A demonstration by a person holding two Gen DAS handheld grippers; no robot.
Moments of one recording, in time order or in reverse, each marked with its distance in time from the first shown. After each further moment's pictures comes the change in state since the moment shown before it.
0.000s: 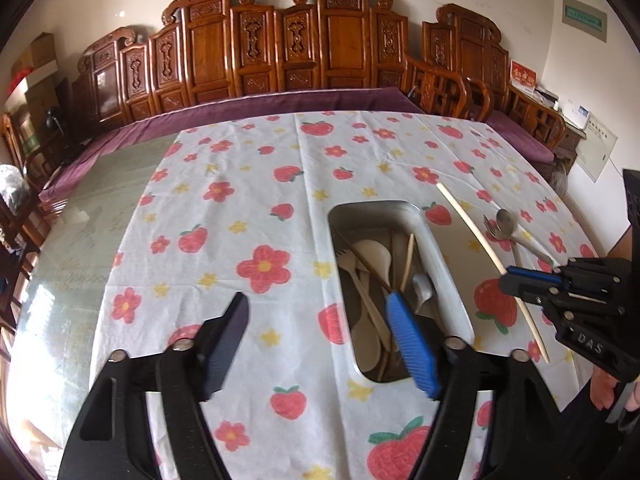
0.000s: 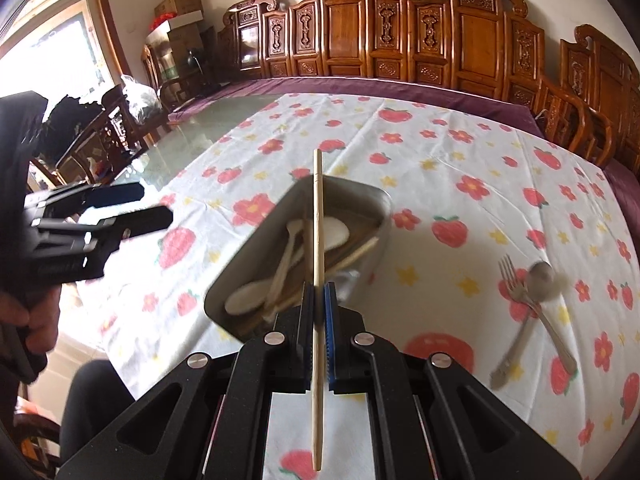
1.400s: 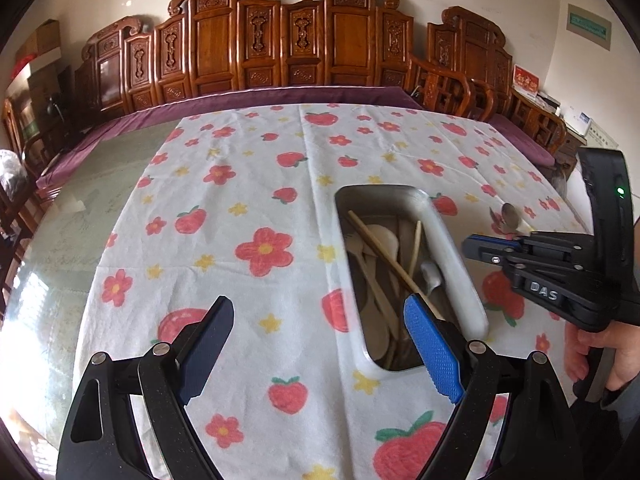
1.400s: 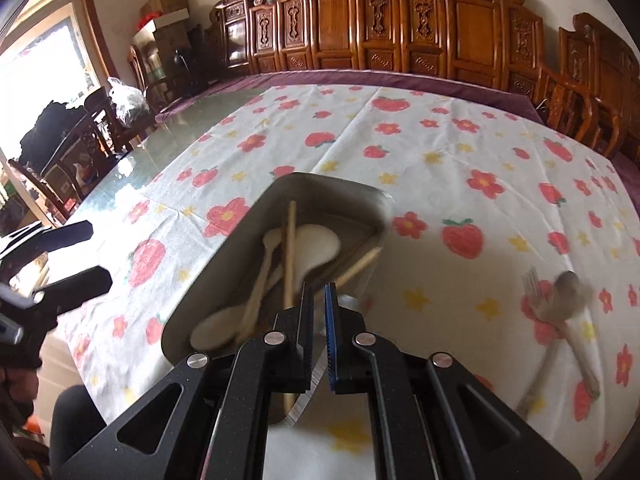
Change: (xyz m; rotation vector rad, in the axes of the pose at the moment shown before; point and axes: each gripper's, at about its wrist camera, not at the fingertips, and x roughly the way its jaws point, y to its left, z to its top) left arm 0.015 0.002 -0.021 -0.029 0.004 -0.032; right arm 0.044 -0.025 0.004 0.036 0.003 -0.023
